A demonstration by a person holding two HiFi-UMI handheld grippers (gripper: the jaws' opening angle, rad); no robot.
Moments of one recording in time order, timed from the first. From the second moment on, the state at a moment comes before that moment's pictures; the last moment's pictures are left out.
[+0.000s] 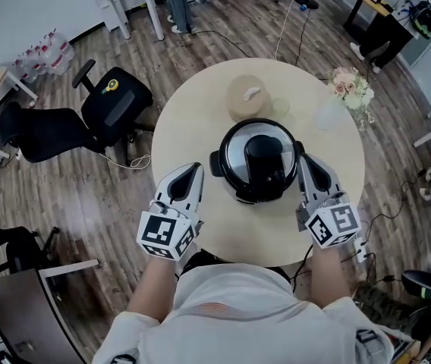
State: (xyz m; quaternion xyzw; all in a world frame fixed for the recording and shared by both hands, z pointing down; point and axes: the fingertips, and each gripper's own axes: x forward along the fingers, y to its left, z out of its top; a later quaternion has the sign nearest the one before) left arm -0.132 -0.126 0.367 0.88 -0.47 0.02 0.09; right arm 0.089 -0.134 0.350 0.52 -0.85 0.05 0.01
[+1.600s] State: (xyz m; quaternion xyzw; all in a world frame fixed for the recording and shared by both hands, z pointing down) left arm -0.127 -0.115 0.370 0.89 -0.44 0.00 0.11; right arm 0.044 -0.168 0.386 0.28 -0.89 -0.03 0.35
